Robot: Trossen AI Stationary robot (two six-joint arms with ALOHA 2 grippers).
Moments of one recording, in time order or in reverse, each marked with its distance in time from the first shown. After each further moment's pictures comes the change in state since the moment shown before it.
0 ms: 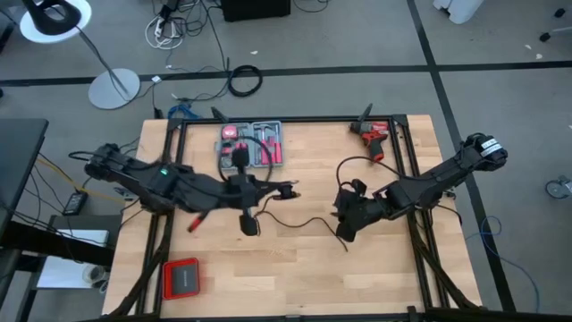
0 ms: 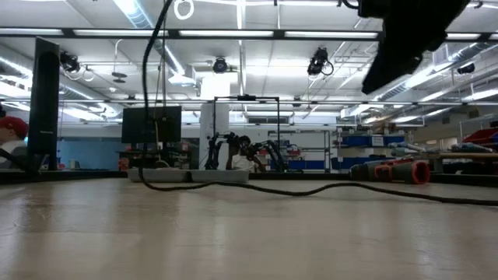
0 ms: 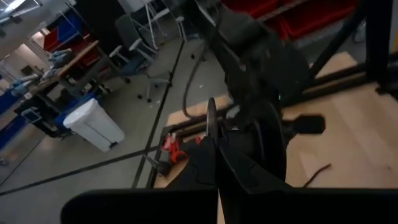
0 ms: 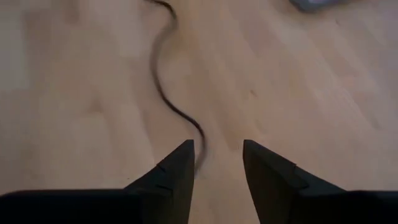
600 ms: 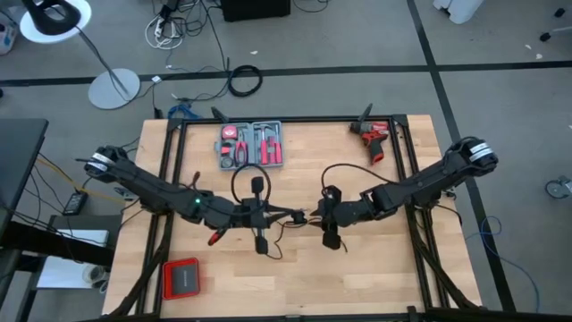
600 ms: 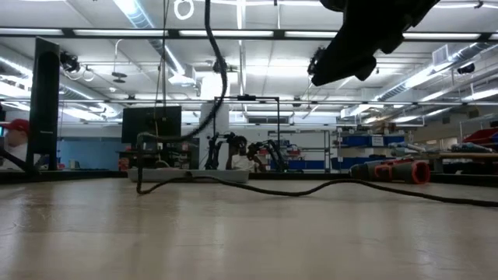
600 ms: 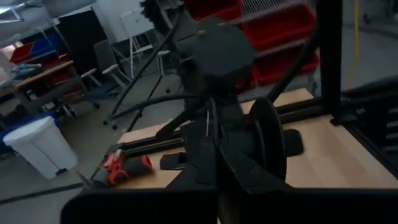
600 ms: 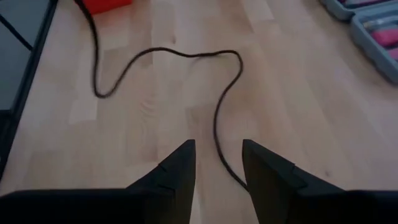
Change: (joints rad) left arm 0.000 -0.005 -0.577 0.800 0.139 -0.055; right arm -0.044 0.148 0.001 0.380 -0.131 -0.218
